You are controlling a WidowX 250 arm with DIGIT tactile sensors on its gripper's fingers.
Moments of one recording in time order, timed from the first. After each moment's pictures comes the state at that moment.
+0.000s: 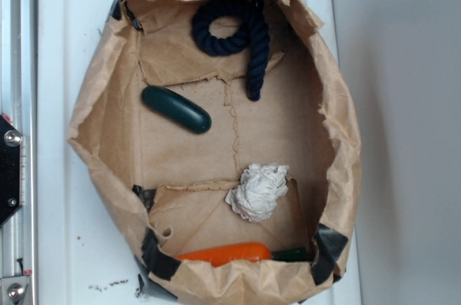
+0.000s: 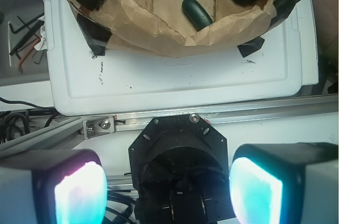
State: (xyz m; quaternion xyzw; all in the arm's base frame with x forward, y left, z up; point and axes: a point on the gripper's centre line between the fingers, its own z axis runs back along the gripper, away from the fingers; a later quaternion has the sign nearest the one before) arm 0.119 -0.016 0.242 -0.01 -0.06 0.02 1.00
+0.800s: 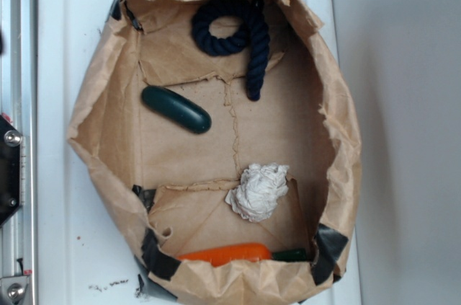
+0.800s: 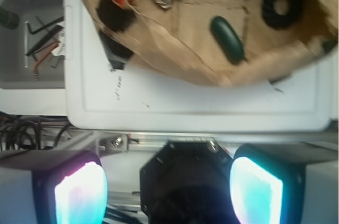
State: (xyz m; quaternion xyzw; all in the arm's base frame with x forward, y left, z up) arm 0.163 -0.021 0.220 -0.05 -0.06 0.00 1.00
